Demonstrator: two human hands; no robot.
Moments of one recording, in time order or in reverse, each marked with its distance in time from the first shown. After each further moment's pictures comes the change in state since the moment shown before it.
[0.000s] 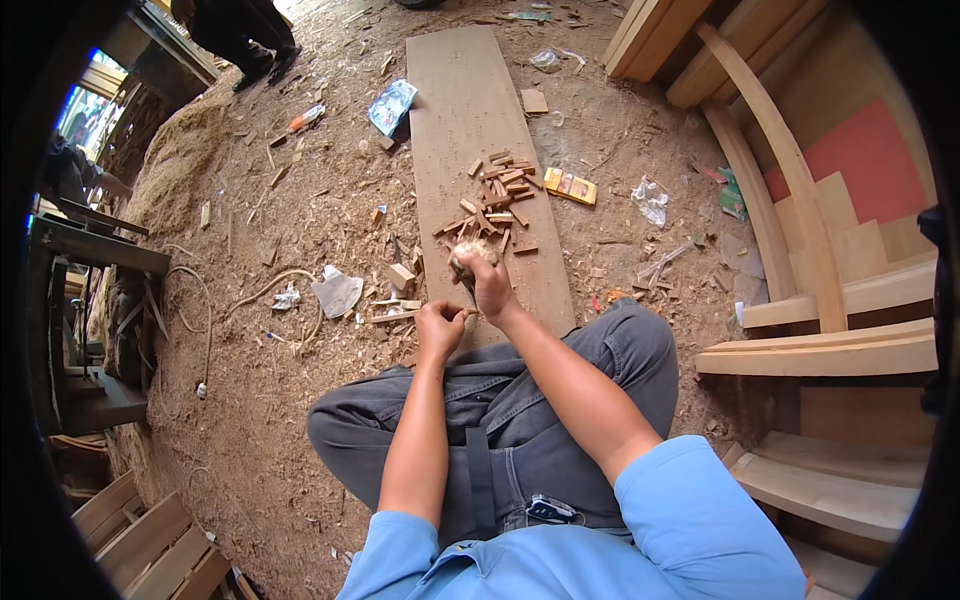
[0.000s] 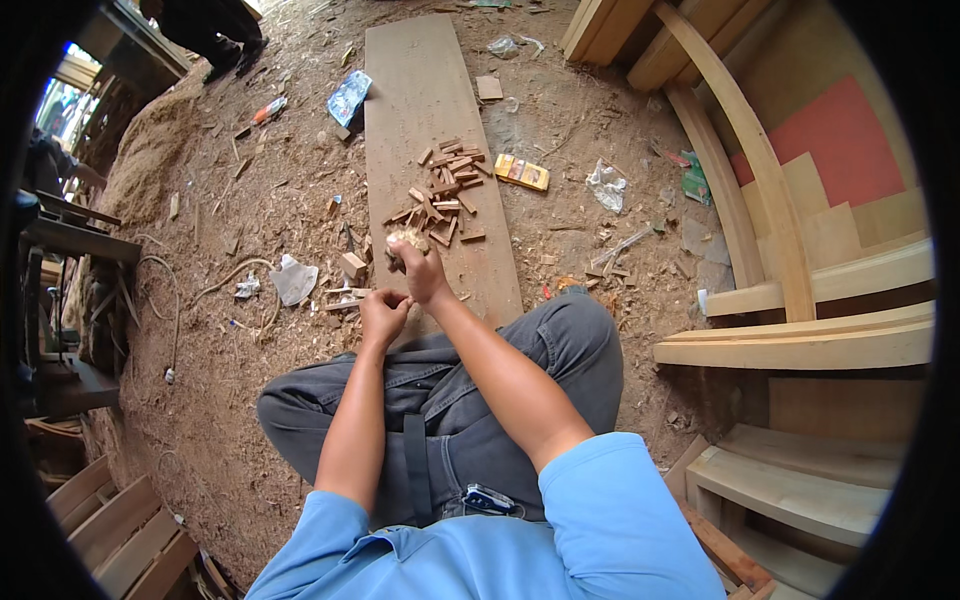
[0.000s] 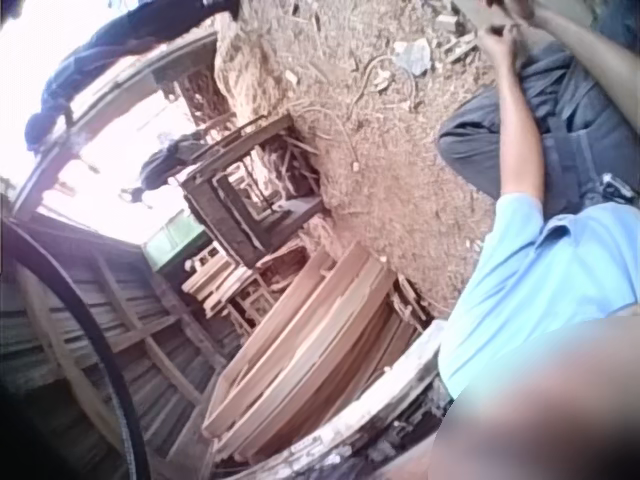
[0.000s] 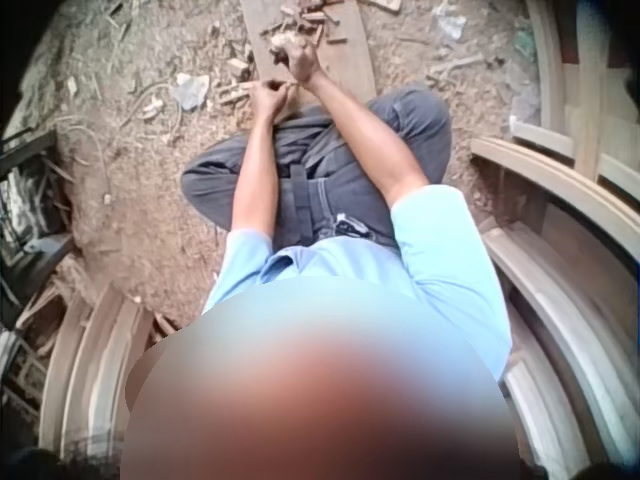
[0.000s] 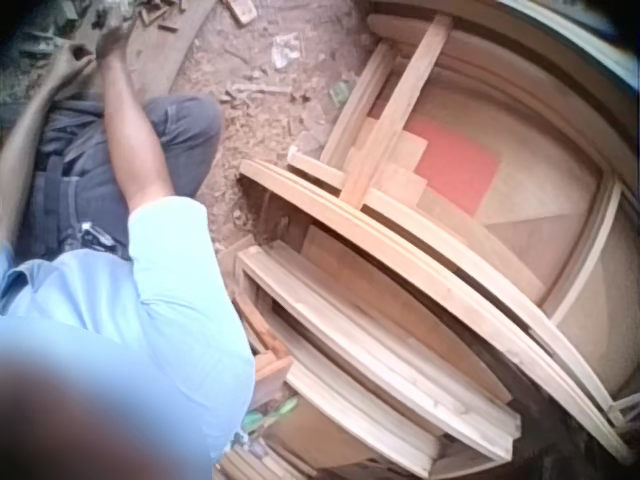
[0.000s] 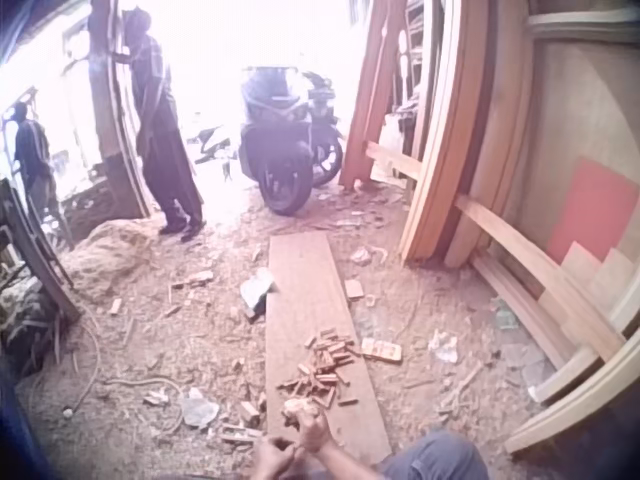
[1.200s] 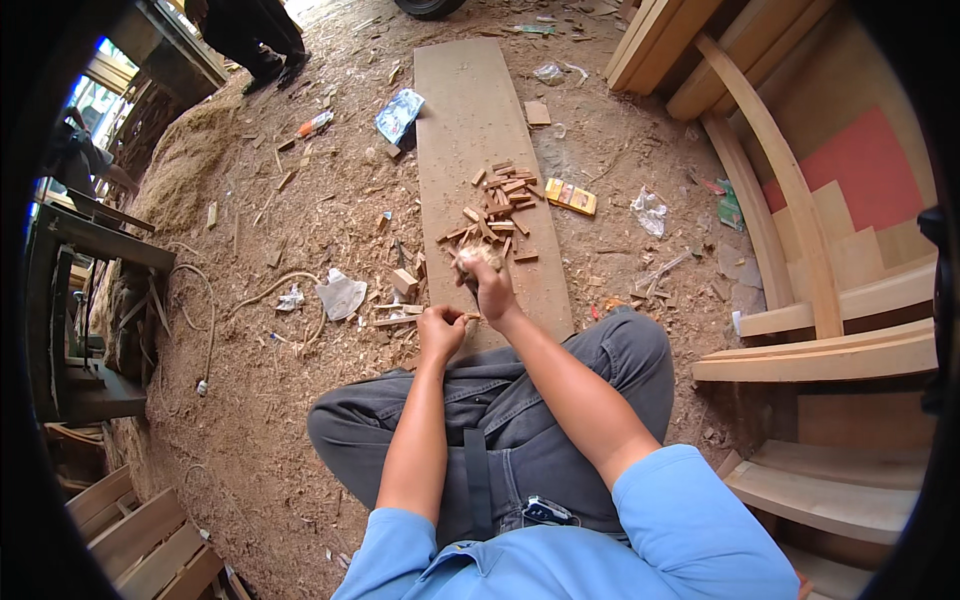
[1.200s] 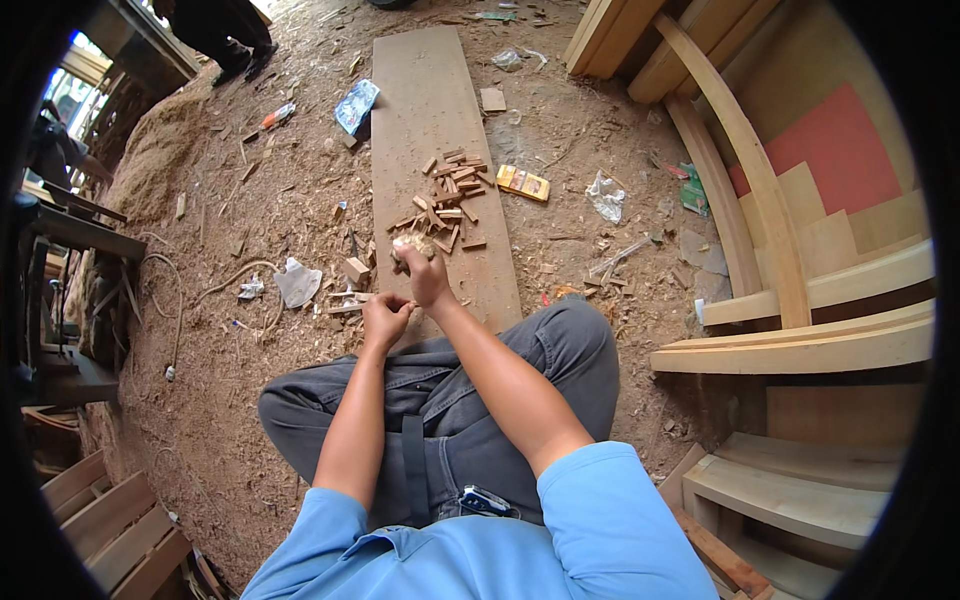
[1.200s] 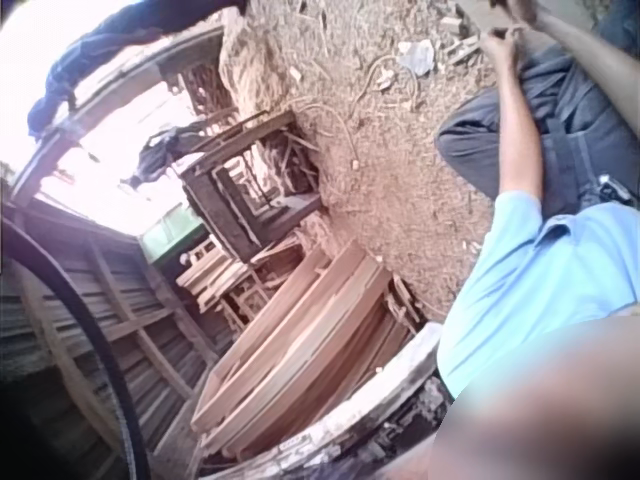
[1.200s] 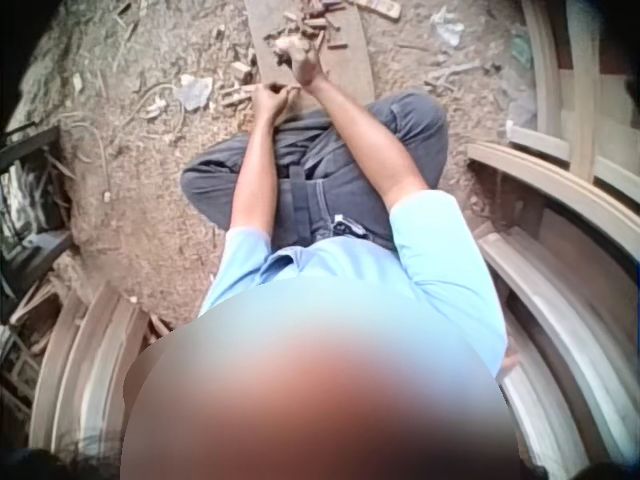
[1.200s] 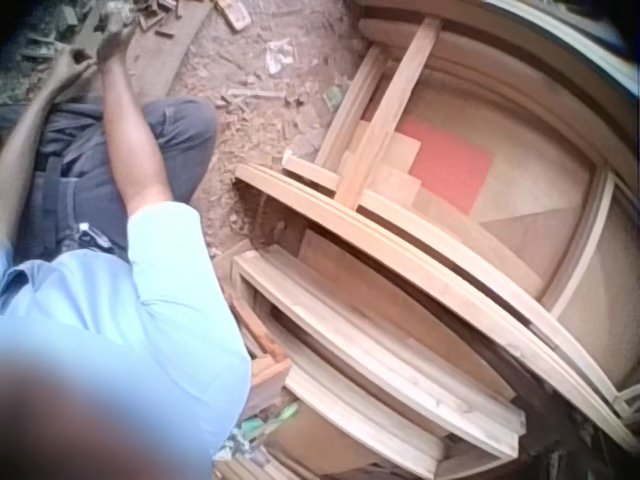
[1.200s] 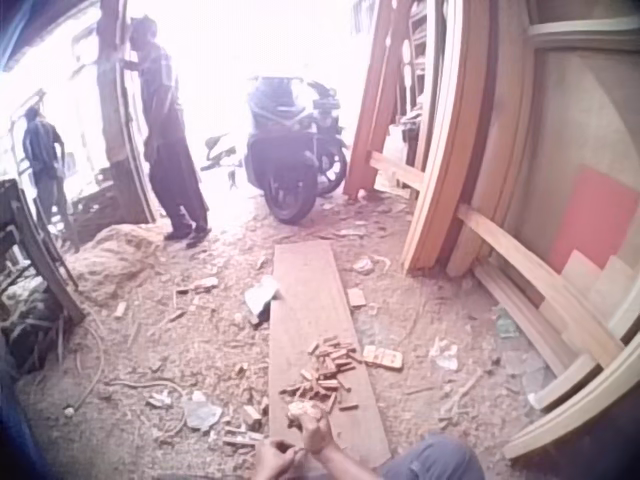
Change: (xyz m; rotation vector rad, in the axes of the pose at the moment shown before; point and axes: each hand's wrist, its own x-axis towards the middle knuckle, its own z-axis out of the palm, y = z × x) left_hand -0.001 0.004 -0.001 -0.008 0.007 -0.018; right_hand -0.001 -0.007 -0.004 -0.067 -0.032 -0.019
